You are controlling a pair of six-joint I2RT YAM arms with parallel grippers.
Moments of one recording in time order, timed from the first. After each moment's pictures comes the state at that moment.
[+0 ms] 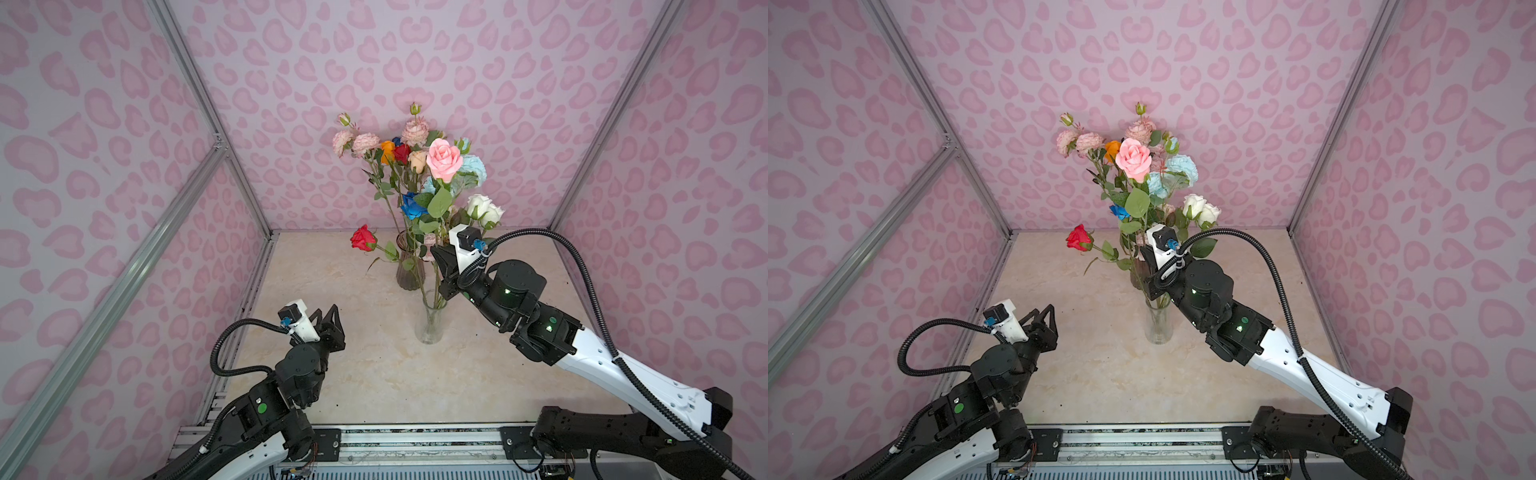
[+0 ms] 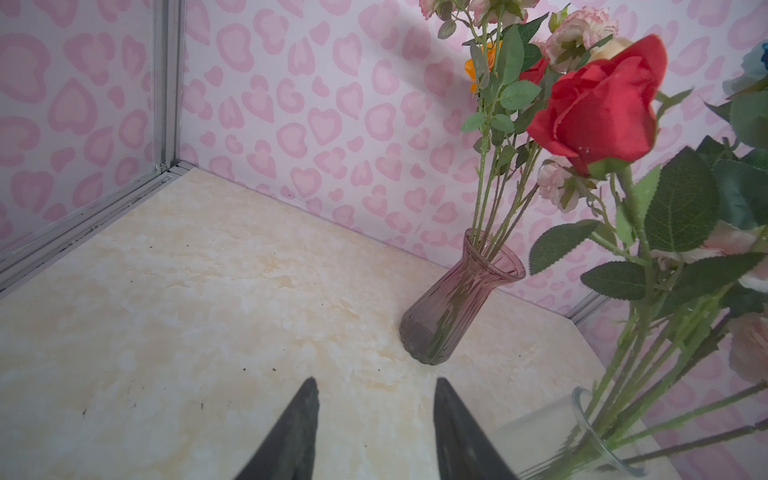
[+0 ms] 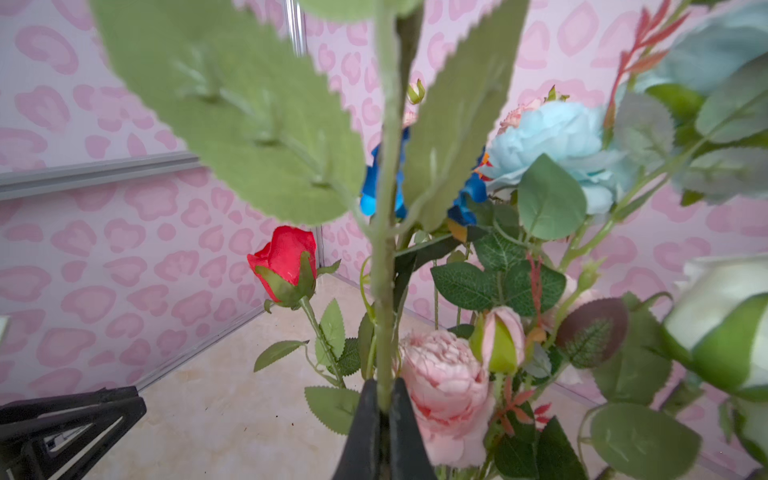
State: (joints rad) left arm -0.91 0.45 0.53 -0.25 -0.83 -0.58; right arm 0.93 1.16 1.19 -0.06 0.30 0.00
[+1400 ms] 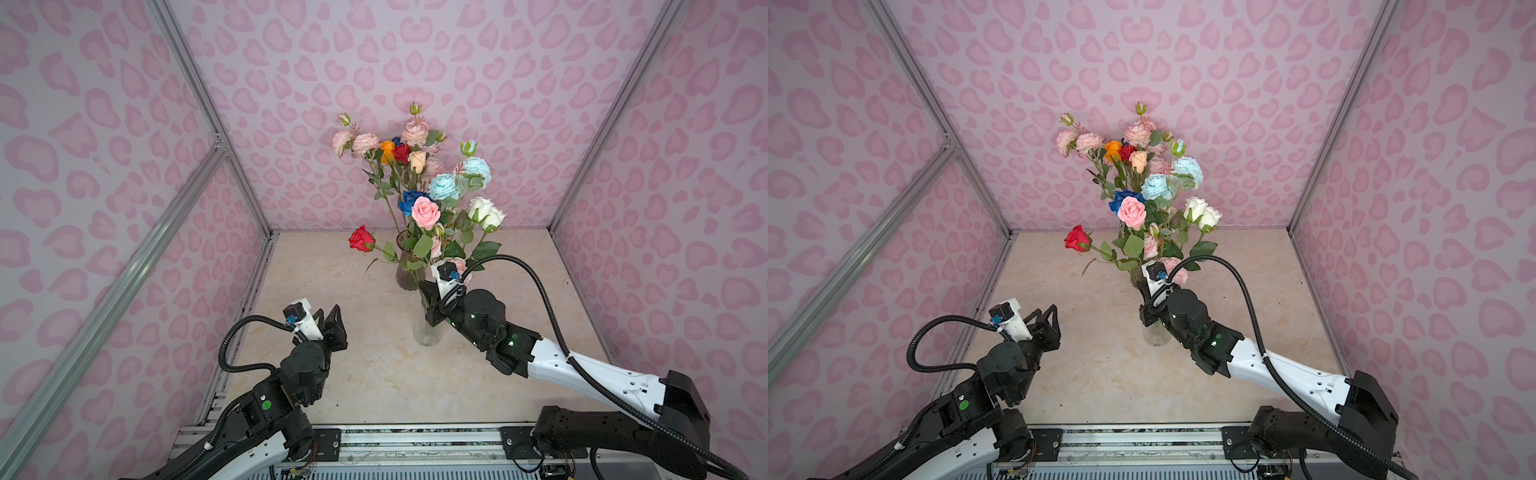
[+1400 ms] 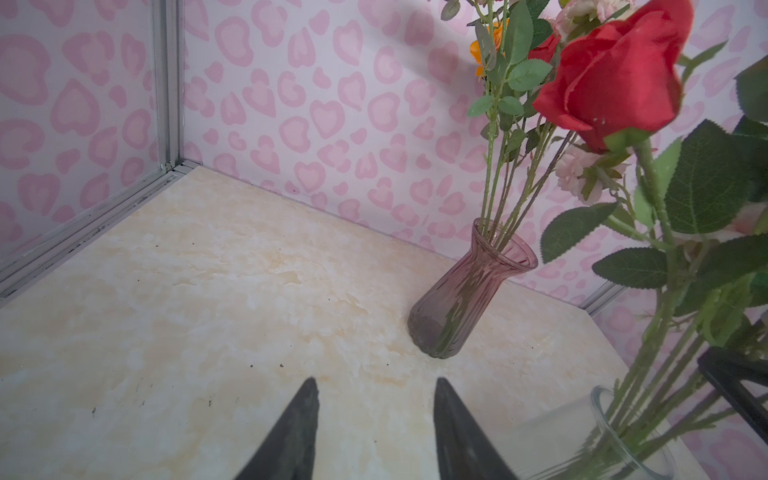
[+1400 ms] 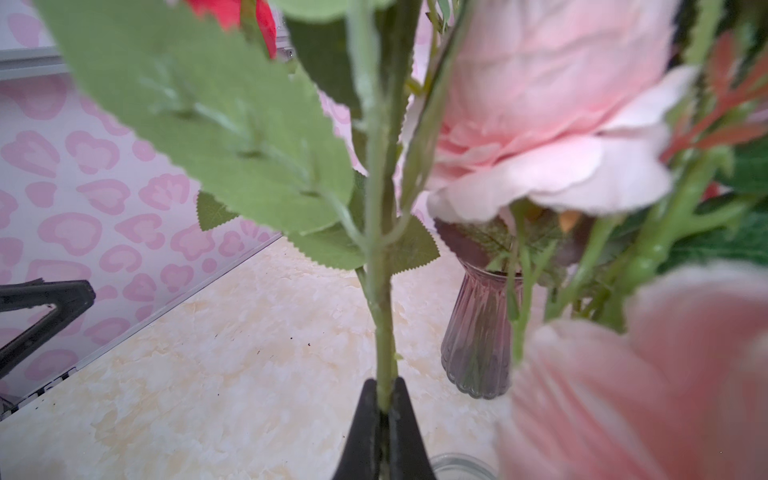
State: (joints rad) left arm -0.90 0.48 0.52 -0.24 -0.82 -0.57; right arm 0.93 1.21 0.85 0.19 0.27 0.15
